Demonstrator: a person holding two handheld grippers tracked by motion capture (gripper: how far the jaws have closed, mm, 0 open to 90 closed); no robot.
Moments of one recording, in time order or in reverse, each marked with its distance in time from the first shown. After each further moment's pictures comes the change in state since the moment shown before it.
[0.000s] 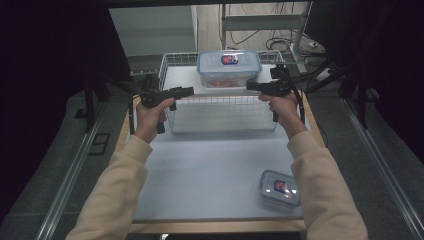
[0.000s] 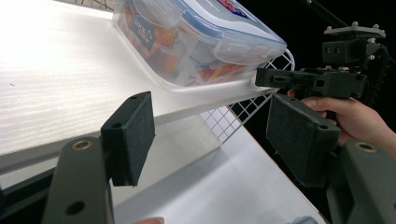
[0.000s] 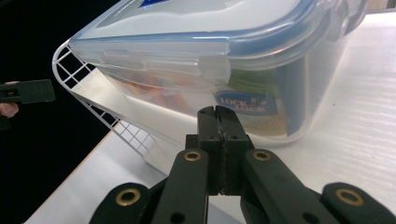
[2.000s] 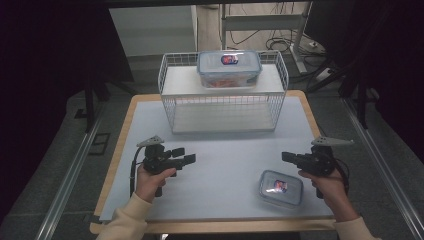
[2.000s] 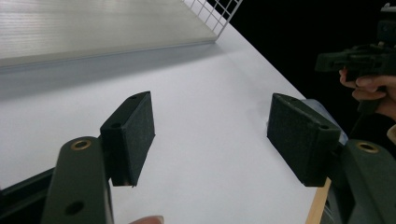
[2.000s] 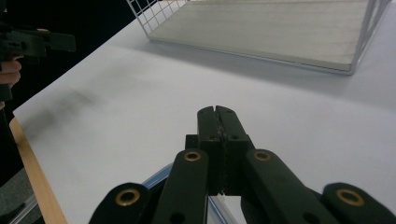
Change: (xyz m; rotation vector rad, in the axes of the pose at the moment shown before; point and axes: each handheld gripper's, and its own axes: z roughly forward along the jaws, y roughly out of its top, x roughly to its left) left arm -0.015 -0.167 -0.029 0.149 -0.004 0.069; right arm -0.012 -0.189 -0.131 0.069 0.003 -0.084
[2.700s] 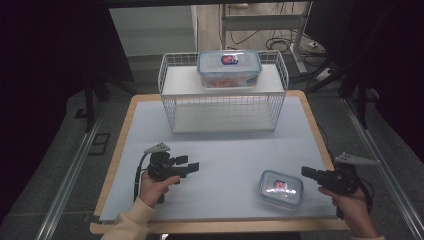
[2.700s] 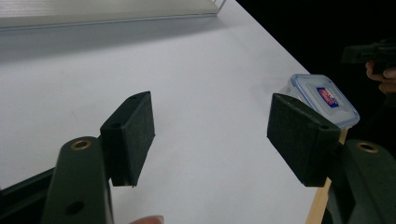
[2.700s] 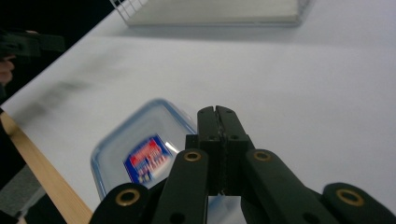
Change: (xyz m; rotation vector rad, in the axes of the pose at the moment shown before) left arm -0.001 -0.018 0.011 0.065 0.004 0.003; right arm -0.012 -0.045 -0.050 0.004 -0.071 0.083
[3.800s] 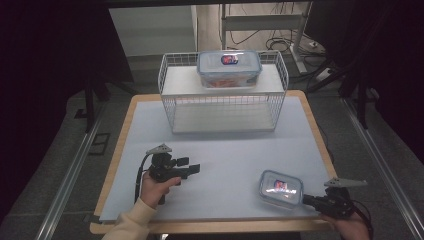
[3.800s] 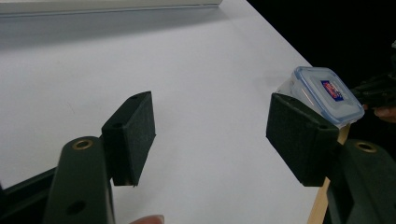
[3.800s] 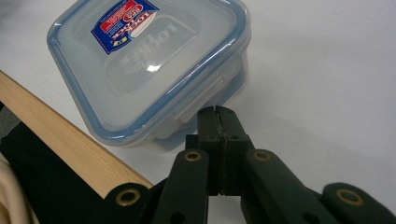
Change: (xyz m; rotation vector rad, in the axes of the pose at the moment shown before) left arm 0.001 -0.003 0.004 0.017 0.000 -0.004; right arm 0.009 -0.058 0.006 0.231 -0.069 -0.018
